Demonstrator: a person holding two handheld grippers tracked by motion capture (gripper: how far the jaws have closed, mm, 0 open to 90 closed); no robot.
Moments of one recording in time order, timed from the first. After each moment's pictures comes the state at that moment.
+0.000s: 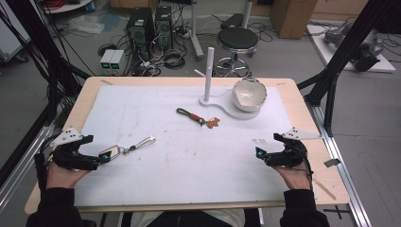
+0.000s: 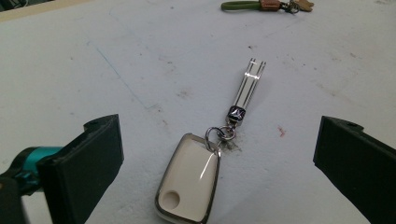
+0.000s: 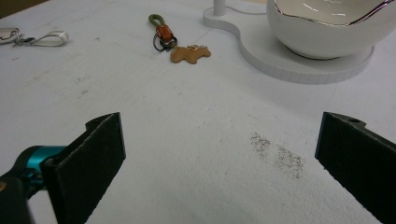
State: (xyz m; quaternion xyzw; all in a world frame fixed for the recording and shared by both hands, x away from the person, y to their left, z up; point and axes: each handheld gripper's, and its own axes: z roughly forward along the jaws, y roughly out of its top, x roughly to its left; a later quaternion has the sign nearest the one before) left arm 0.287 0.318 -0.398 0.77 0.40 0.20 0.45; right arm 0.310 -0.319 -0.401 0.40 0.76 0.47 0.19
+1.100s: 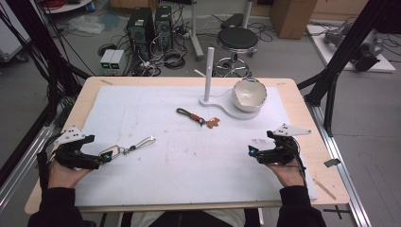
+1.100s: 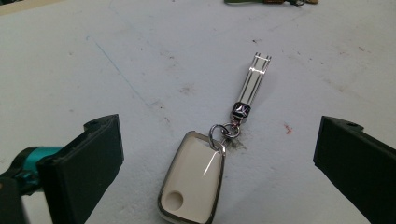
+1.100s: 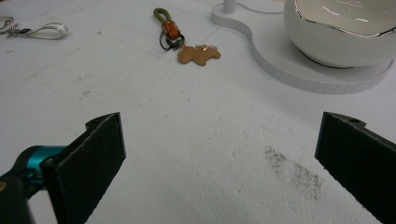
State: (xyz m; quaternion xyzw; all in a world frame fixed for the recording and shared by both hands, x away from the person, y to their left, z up) left arm 0.293 0.316 -0.401 0.78 0.40 0.20 0.44; right arm 0.318 -0.295 -0.395 0.39 0.78 0.45 0.19
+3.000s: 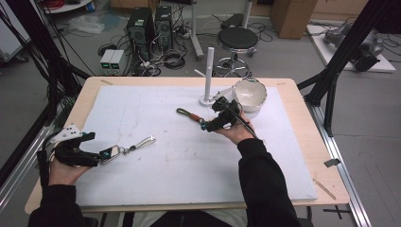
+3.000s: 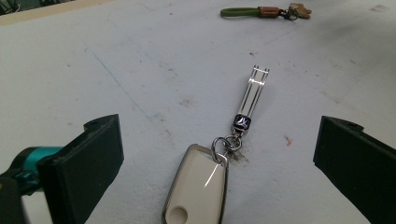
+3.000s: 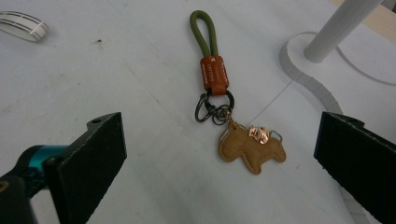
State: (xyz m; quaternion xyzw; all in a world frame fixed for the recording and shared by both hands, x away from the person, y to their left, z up) left arm 0.300 0.322 -0.402 0.77 0.39 0.19 0.47; right arm 0.436 -0.141 -0.373 0.32 0.88 0.32 0.14
